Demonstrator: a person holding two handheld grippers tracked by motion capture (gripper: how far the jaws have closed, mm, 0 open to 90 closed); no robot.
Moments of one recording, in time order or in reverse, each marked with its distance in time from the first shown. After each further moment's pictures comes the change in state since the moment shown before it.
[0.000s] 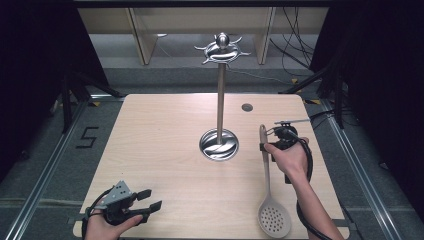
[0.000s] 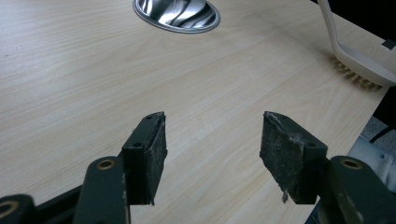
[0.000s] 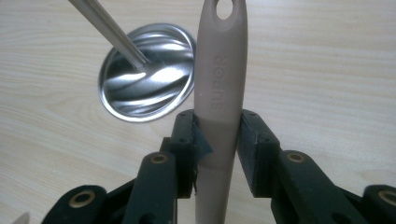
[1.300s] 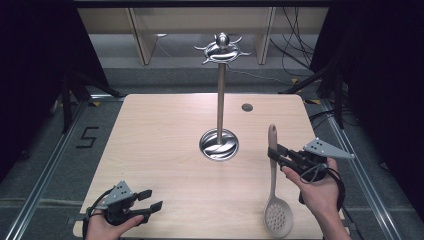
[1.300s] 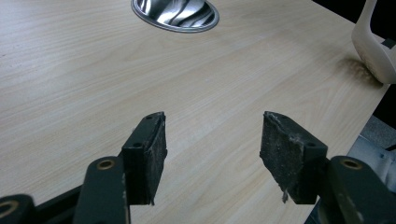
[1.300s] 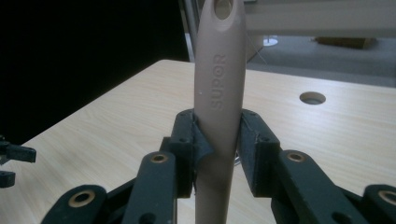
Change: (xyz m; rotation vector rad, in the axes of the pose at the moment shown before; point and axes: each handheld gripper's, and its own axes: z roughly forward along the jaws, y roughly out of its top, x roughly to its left) left arm -0.001 0.000 0.002 -0.003 -0.015 0.004; right arm 0.008 -0.065 -0.080 -0.523 0.248 -0.252
